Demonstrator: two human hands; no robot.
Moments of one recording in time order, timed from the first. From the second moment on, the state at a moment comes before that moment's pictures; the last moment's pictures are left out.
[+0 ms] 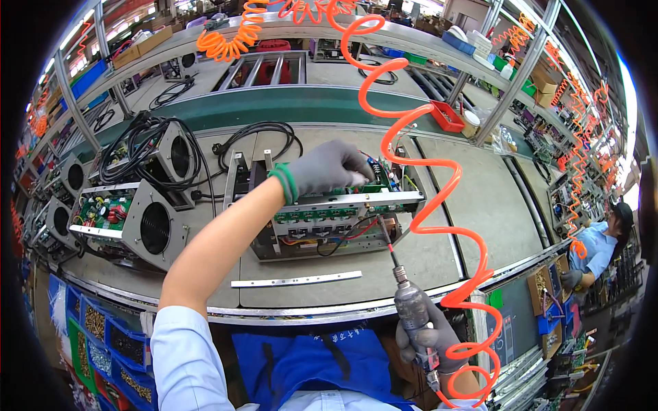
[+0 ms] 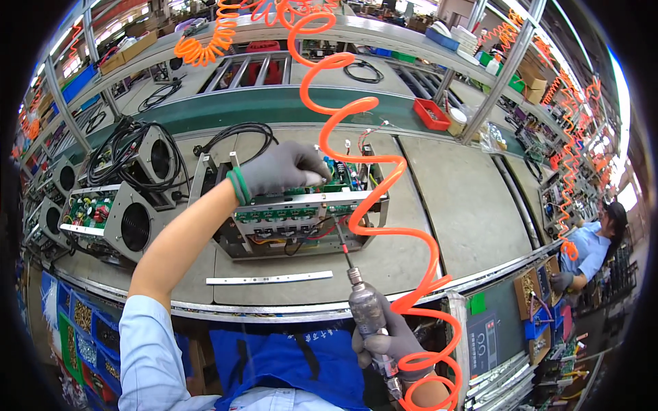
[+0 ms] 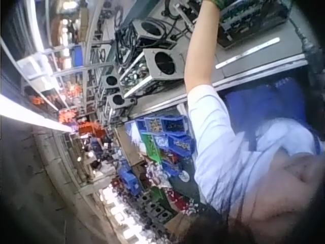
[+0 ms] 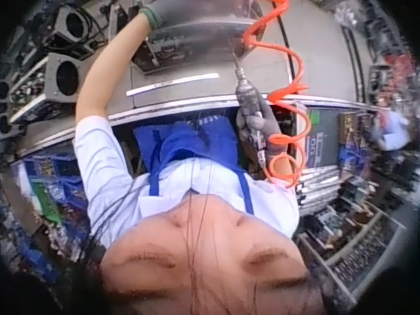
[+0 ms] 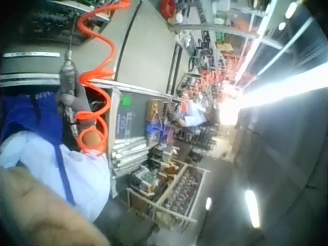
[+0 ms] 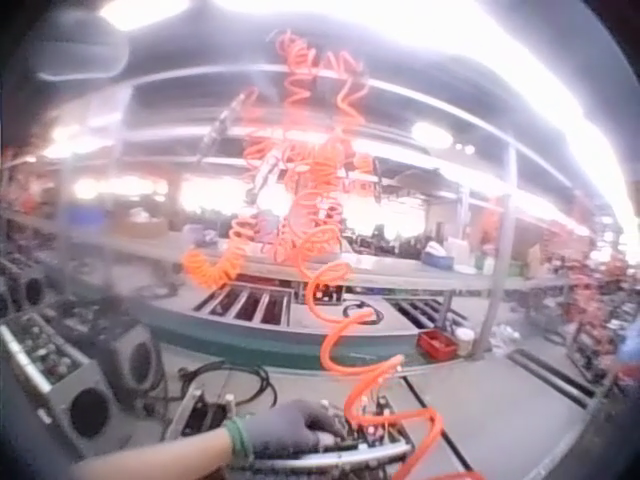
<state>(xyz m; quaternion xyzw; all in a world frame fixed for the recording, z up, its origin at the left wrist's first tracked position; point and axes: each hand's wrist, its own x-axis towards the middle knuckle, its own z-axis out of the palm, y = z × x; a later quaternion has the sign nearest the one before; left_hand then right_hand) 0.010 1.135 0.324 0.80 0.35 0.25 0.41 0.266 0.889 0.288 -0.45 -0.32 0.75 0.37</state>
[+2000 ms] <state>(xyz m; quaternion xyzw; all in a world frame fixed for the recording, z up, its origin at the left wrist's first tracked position) 0.007 1.145 0.312 0.81 0.33 0.18 0.45 0.204 0.880 0.280 -0.31 -0.19 0.81 0.45</state>
